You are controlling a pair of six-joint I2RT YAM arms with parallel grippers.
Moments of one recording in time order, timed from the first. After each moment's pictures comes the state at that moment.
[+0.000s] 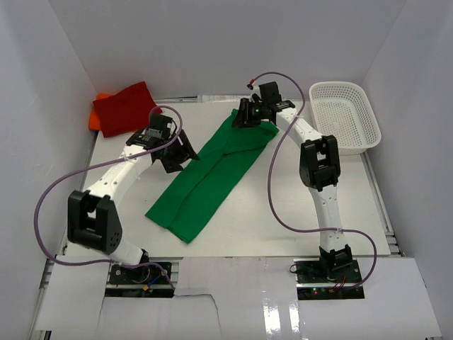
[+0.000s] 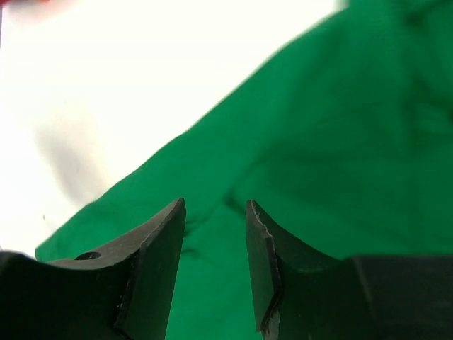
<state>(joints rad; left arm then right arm) -0.30 1.47 1.23 -0.69 0.17 -0.74 0.35 2.44 2.14 -0.43 -0.55 0.35</state>
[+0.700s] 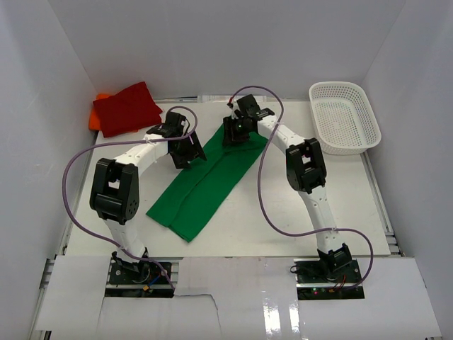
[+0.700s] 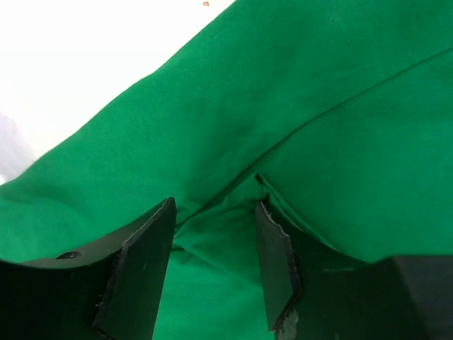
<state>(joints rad) -0.31 1.83 1.34 -0.56 0.17 -0.65 0.50 2.49 2.18 -0.61 -0.37 0.22</state>
